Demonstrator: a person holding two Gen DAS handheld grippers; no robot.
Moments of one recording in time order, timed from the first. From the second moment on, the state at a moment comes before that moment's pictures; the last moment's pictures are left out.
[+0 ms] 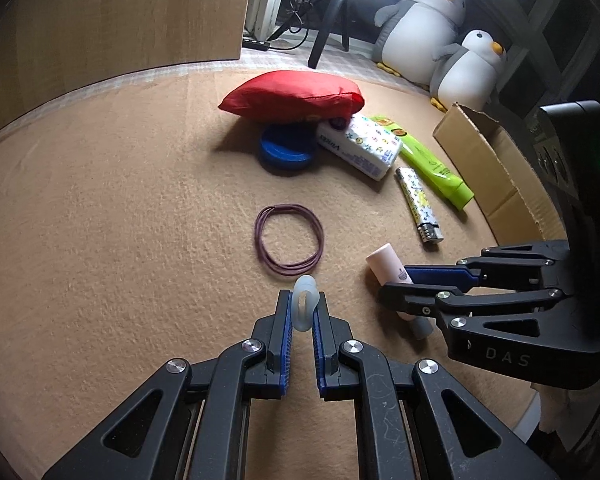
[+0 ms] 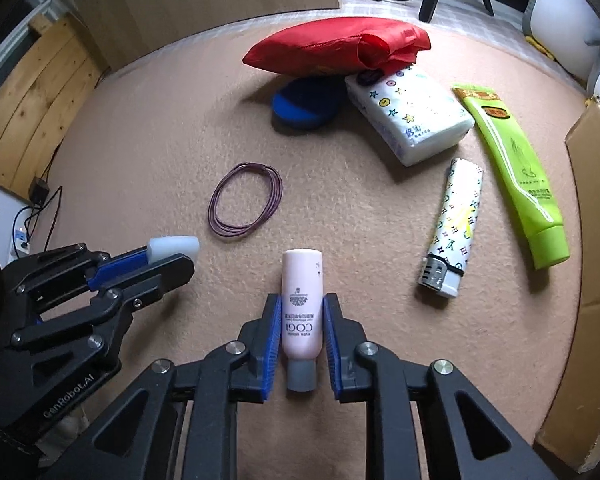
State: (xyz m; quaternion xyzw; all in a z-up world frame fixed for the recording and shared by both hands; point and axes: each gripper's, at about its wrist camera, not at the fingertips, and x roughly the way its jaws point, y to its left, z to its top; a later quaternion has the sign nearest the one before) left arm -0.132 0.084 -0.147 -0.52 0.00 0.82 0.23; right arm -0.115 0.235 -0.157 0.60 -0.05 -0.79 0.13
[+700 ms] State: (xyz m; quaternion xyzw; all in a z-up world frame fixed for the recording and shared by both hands) left arm -0.129 0.245 -0.094 -0.47 0.01 0.82 0.34; right arm -0.061 0.413 -0.068 0.52 -0.10 -0.85 0.02
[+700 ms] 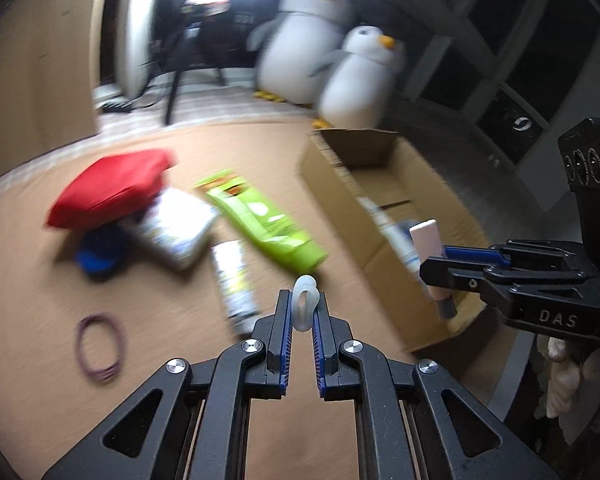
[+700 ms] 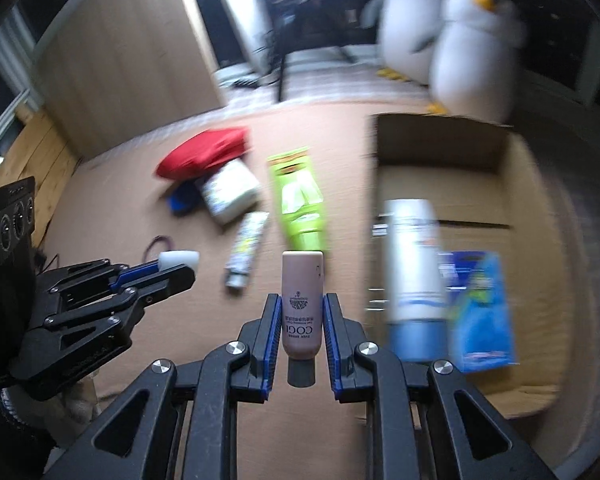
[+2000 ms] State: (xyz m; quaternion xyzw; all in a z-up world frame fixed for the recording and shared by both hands) left arm -0.111 0.248 -0.097 -0.48 0.02 0.82 0.32; right arm -0.044 0.456 -0.062 0.49 -0.14 -0.86 0.00
